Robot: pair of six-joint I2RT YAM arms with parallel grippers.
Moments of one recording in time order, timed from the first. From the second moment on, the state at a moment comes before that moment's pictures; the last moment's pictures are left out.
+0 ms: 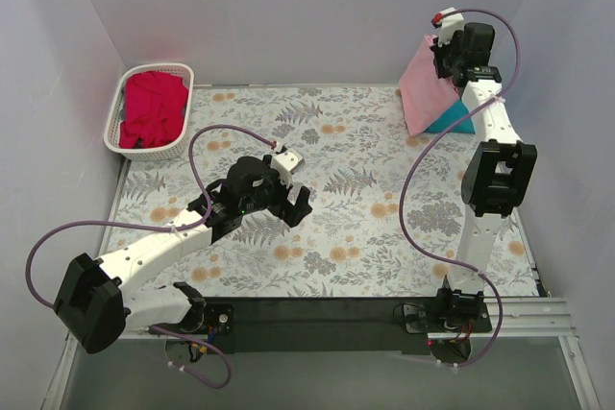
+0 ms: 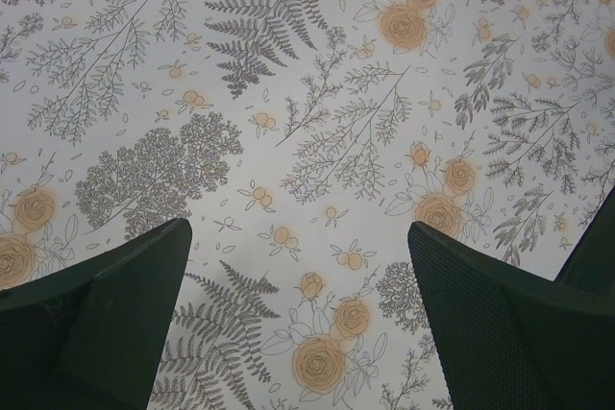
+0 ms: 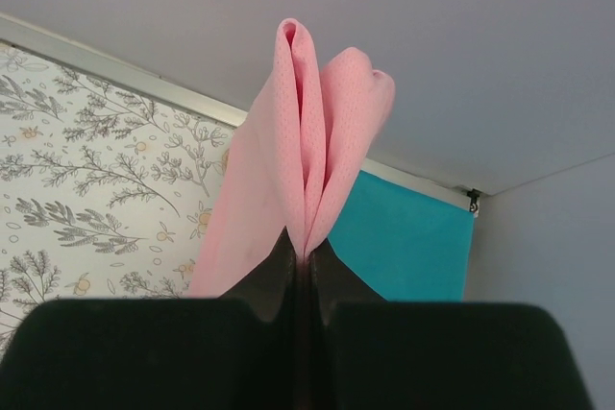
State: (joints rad) left arm -0.71 1.17 0.77 -0.11 0.20 -0.02; right arm -0.03 2.13 2.03 -0.29 -0.24 -0.37
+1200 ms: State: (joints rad) left arm -0.71 1.18 0.77 -0.11 0.22 -0.02; right arm -0.11 2.13 2.07 -0.30 -0.31 -0.42
